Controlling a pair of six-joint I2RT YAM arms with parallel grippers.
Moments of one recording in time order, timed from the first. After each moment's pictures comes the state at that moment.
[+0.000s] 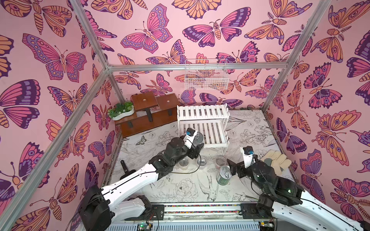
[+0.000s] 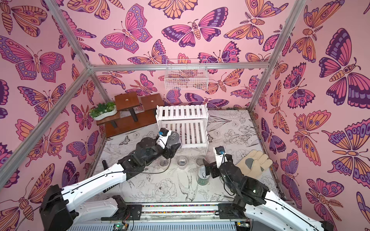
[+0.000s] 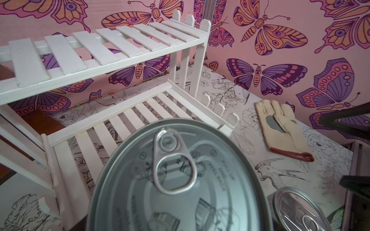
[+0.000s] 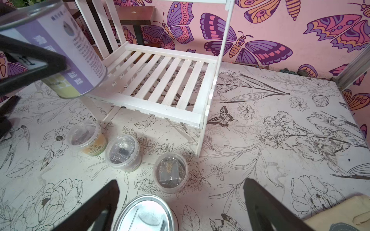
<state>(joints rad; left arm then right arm) -0.81 1.14 0.80 0.04 -0.05 -0.09 1.00 0.52 0.61 -0.56 0.48 0.27</state>
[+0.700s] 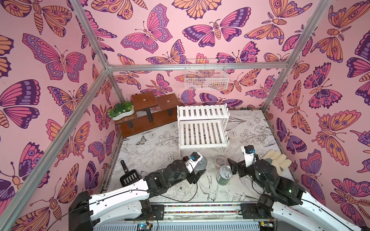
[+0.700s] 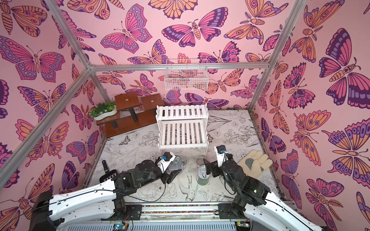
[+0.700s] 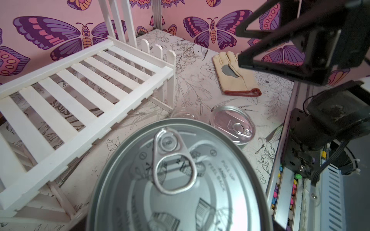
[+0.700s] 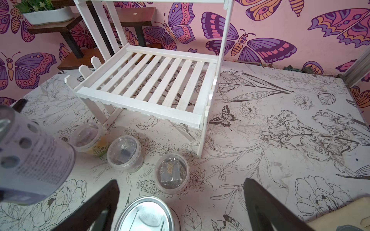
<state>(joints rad) -1.11 0.94 0.57 -0.06 -0.13 -0.10 0.93 0.51 0.61 -0.55 0.40 0.26</state>
